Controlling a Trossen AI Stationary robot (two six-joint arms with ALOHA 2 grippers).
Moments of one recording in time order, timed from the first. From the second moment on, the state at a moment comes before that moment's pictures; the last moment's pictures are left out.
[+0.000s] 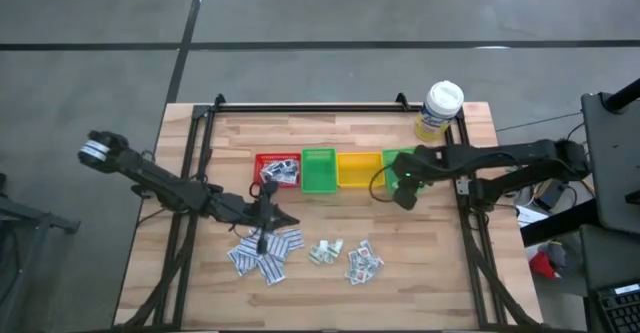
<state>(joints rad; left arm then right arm) -0.38 1.17 0.54 0.40 -0.28 -0.05 -0.06 1.15 0.80 -0.86 0.18 0.44</state>
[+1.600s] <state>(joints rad) -0.44 1.85 1.23 -0.40 -0.18 -0.08 0.34 0.52 0.49 -0.58 0.43 0.47</state>
